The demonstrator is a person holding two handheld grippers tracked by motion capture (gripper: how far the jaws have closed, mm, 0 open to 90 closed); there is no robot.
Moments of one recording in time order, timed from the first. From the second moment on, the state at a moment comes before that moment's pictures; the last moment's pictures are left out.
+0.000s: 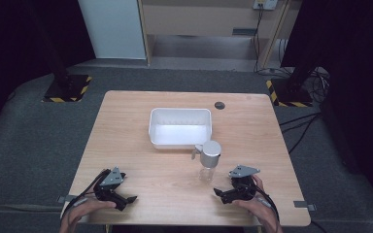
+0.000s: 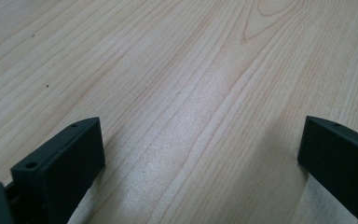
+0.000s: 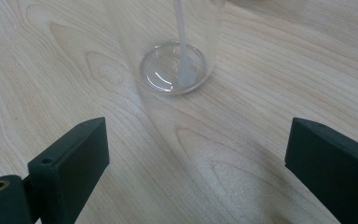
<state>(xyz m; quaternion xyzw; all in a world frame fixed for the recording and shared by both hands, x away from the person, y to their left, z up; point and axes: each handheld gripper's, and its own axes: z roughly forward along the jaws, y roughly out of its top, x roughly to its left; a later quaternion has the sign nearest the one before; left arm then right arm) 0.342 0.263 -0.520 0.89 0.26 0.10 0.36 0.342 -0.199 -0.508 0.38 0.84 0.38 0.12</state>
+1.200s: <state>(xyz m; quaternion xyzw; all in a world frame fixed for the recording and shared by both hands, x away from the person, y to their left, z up) 0.342 0.263 -0.520 0.89 0.26 0.10 0.36 0.344 -0.180 -0.478 0.36 0.83 0.42 0.14</state>
